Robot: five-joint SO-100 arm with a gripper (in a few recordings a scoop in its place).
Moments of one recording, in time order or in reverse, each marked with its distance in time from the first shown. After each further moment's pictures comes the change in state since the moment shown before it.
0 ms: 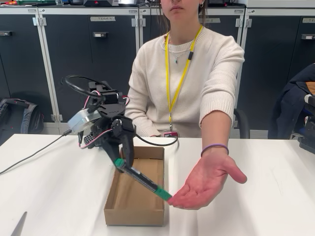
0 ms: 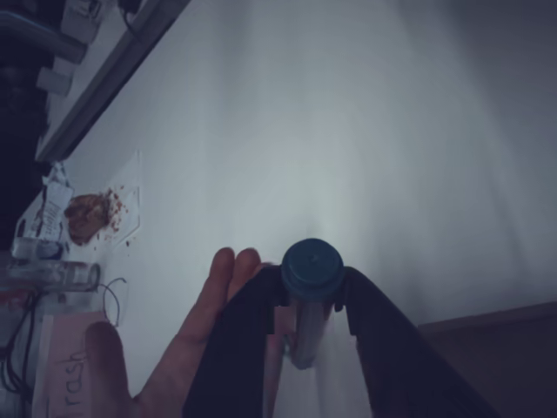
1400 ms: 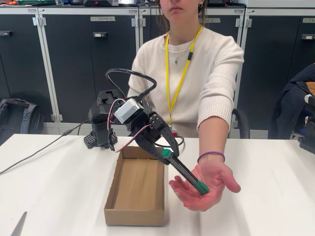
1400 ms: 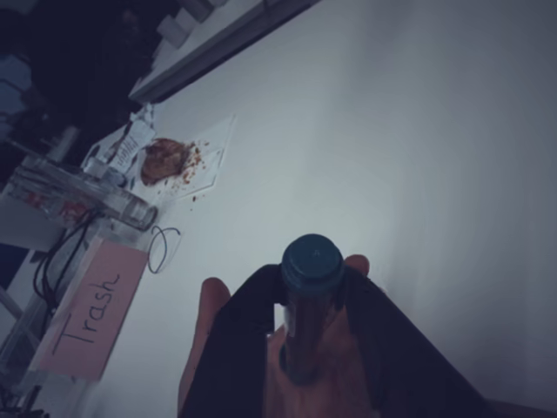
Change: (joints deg) arm -7.9 -16.9 -18.0 -10.7 -11.4
